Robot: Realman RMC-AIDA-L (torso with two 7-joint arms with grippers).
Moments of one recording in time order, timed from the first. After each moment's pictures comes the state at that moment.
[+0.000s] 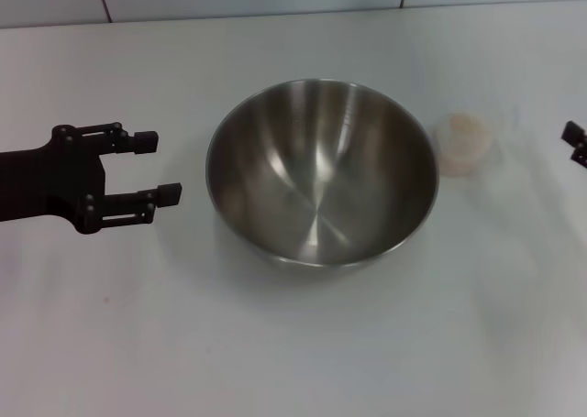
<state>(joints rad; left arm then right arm) -0.40 -2.04 0.83 0.94 1.90 1.67 -1.36 0.27 2.08 -0.32 -0.50 -1.71 -1.34 0.87</state>
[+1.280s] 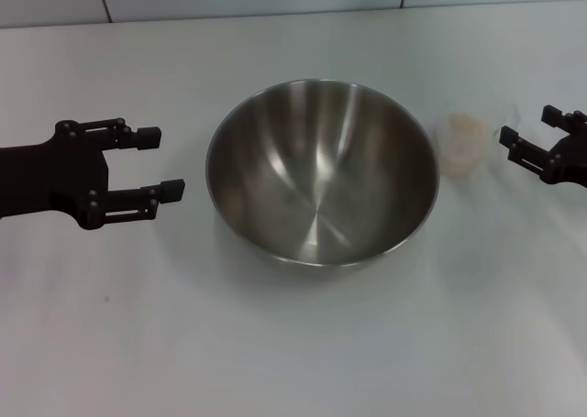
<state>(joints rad) -0.41 -2.04 0.83 0.94 1.90 1.66 -1.36 0.38 2.08 -0.42 -0.39 -1.71 -1.13 0.85</state>
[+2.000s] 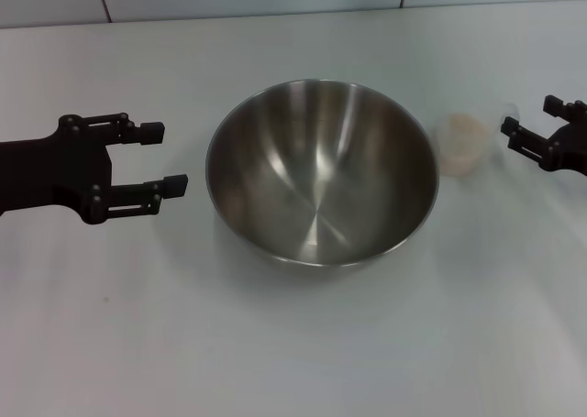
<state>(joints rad) -0.42 -2.04 0.83 0.94 1.90 1.66 -1.36 0.41 2.08 -0.42 -0.39 -1.70 -1.08 0.86</state>
